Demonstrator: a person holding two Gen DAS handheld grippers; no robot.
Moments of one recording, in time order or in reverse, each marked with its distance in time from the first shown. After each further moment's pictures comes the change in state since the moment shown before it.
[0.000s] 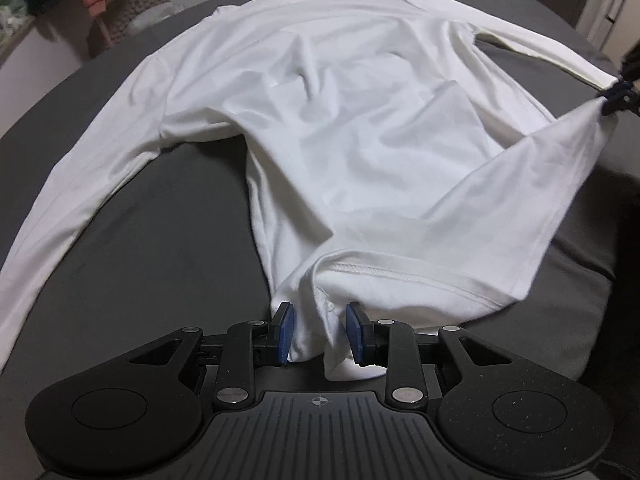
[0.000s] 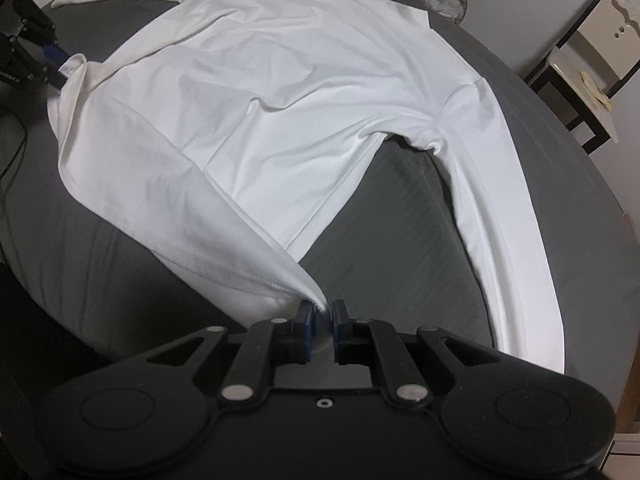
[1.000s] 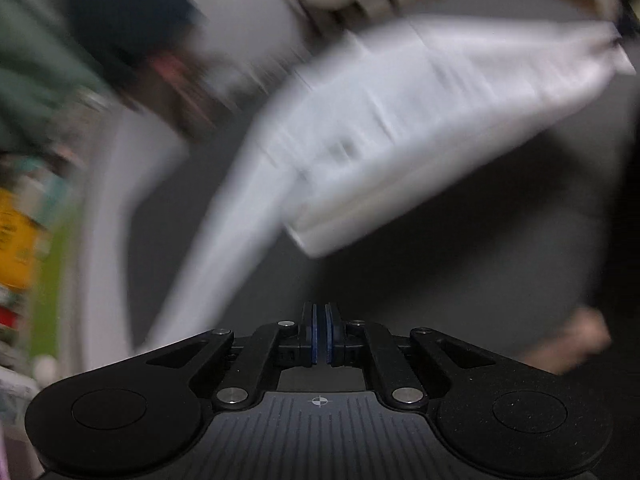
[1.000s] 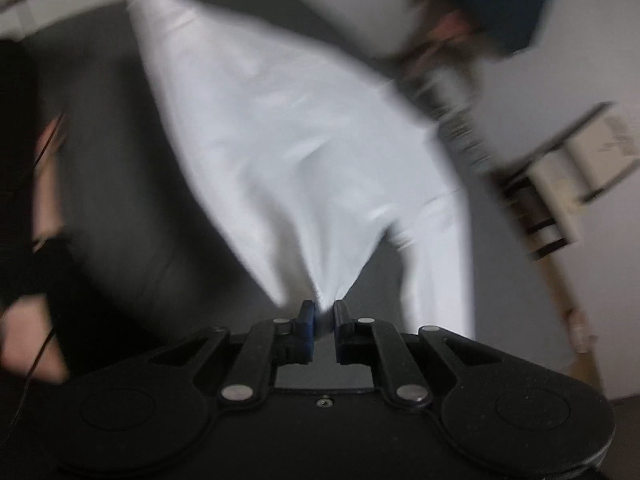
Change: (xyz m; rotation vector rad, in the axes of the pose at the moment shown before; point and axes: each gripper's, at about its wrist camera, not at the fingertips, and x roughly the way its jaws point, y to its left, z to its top) left arm -0.171 0.001 -0.052 0.201 0.026 0.274; right arm -0.134 0.051 -0.005 -0.272 -0.097 -0.062
